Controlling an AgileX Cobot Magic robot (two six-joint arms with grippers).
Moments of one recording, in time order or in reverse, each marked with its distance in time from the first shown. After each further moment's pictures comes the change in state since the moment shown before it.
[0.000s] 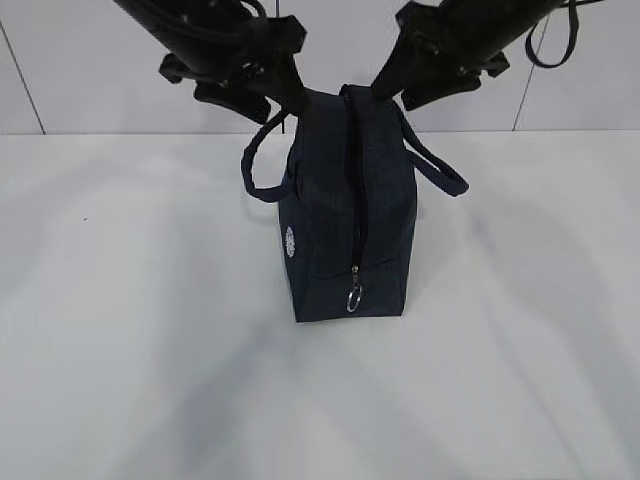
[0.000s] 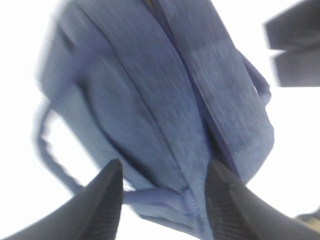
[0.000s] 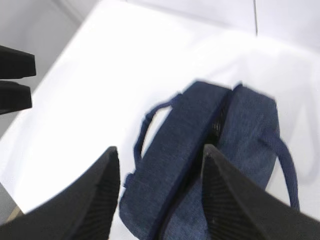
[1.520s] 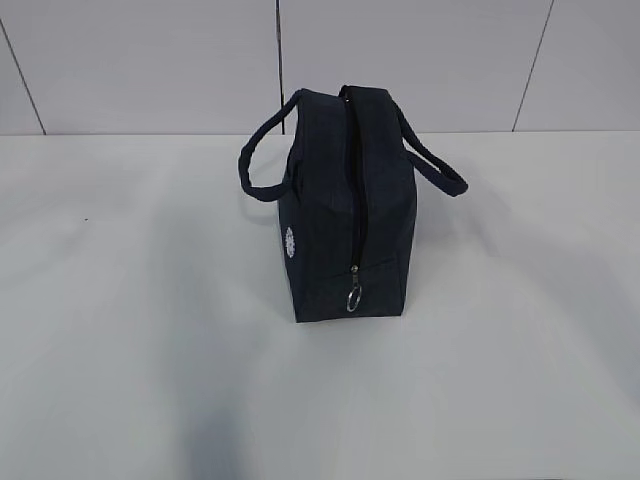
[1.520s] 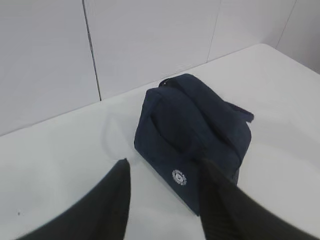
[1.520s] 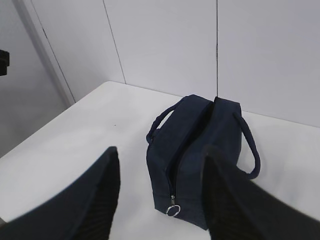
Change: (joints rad) left arm 0.000 -0.947 0.708 0.228 -0.365 0.051; right arm -0.002 -1.307 0.979 0.043 -0.458 -0.171
